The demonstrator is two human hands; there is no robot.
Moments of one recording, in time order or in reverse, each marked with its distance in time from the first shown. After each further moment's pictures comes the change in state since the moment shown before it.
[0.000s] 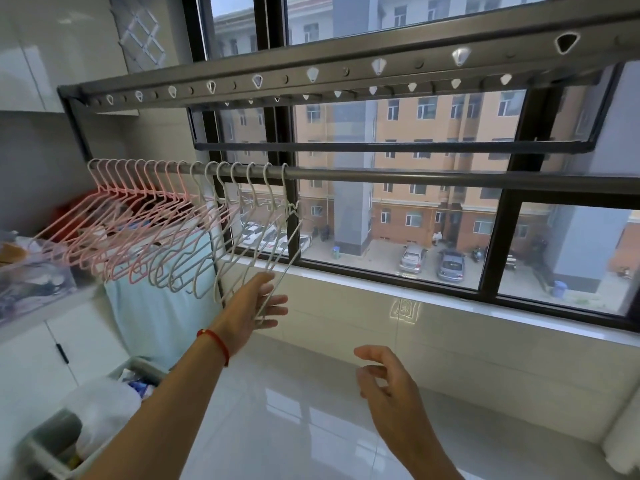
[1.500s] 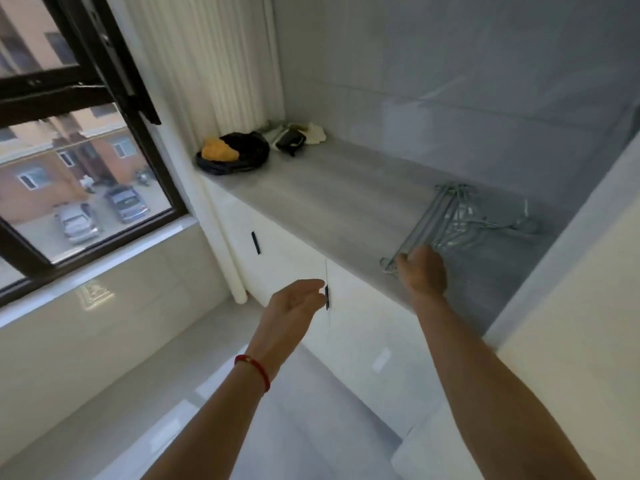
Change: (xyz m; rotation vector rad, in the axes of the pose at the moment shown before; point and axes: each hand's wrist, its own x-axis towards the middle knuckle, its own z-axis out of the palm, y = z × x) left_hand -0.325 -0.159 0.848 0.450 -1.175 0.046; right_hand -0.339 0.234 -0.804 -0.662 1.356 1.102
